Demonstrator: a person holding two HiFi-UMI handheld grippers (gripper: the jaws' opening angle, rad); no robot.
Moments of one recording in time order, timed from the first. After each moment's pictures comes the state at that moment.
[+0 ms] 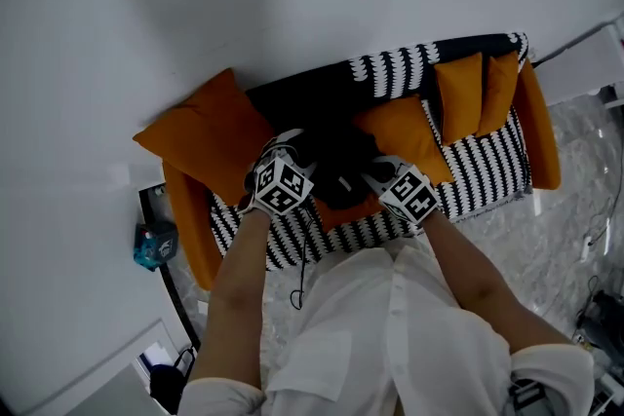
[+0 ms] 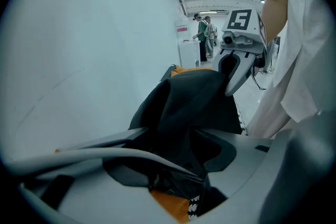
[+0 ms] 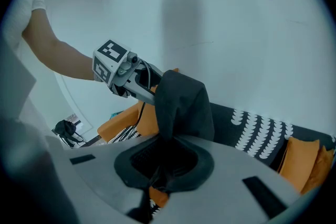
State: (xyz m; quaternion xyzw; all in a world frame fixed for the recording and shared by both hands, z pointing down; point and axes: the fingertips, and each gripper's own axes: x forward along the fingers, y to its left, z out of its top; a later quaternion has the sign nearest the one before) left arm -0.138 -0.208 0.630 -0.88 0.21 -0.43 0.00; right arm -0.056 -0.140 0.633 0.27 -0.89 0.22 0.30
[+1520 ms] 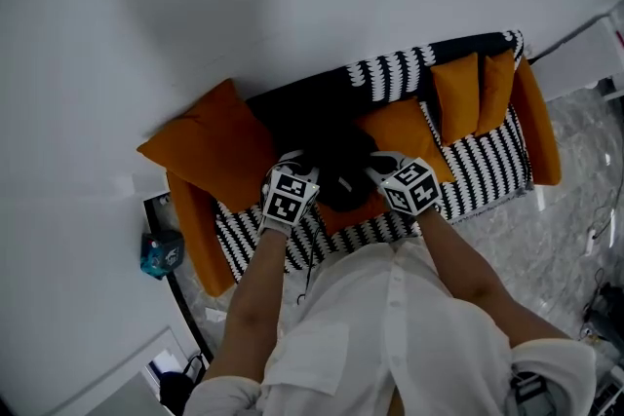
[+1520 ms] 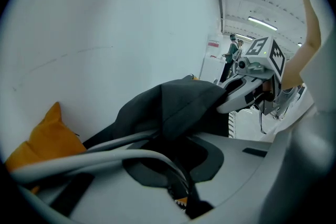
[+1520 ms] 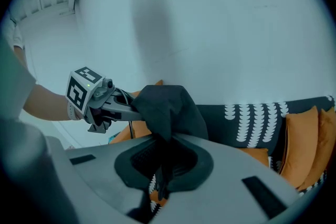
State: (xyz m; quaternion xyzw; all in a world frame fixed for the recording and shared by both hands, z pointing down) left arm -0.136 -0.200 0.617 -0.86 0.31 -0.36 -0.17; right arm -0.048 -0.167 0.615 0.34 -0.86 0.32 0.22
